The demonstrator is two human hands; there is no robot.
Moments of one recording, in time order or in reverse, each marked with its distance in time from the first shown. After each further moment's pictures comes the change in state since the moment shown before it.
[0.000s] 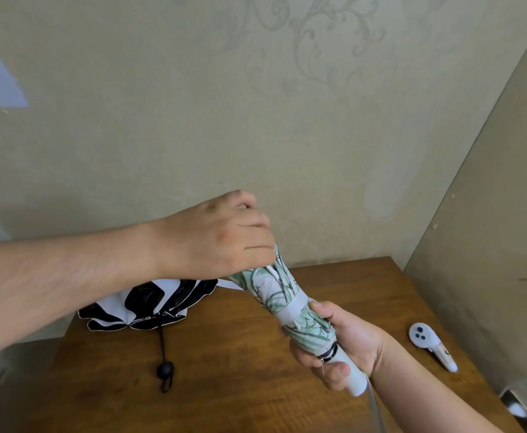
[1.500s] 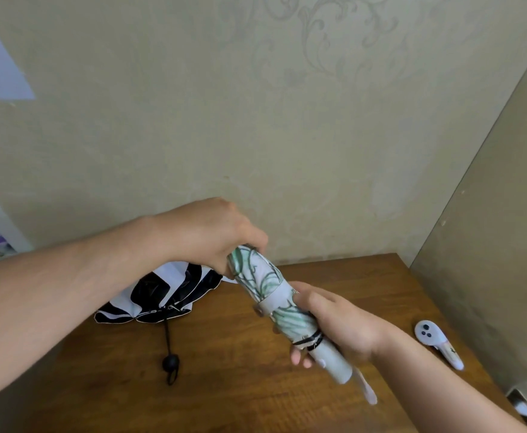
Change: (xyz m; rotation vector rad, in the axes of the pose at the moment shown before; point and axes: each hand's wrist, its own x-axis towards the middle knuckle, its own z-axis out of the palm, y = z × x) left_hand -0.011 -0.011 0.022 -0.477 -0.469 -0.390; right_hand 0.011 -0.024 0.061 -0.449 0.558 -0.149
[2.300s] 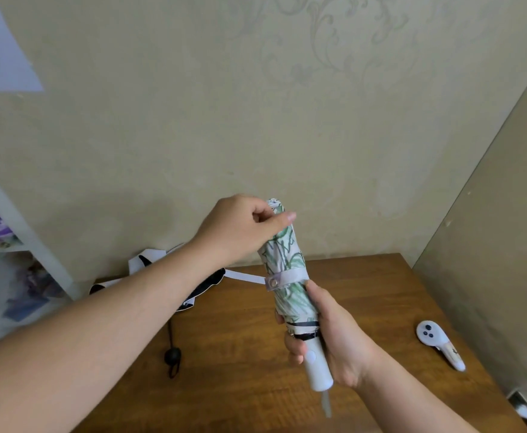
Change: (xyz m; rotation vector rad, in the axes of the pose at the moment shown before) left_hand 0.026 0.041 0.021 -0.736 0.470 -0.738; right_hand 0.010 0.029 0.025 0.525 0.181 -0.087
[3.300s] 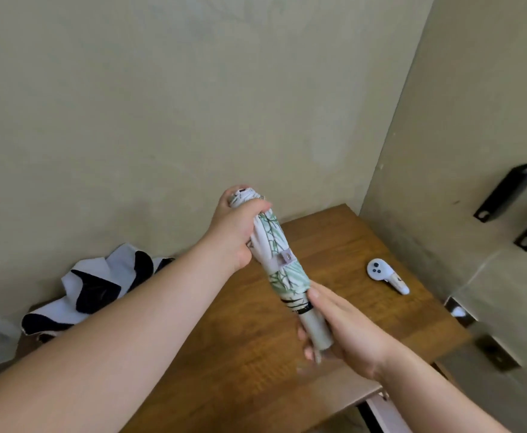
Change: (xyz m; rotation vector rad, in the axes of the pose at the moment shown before) left_hand 0.025 0.041 0.132 -1.146 -0.083 -0.629; right_hand -0.073 0.020 -0.078 -0.220 0.263 -0.047
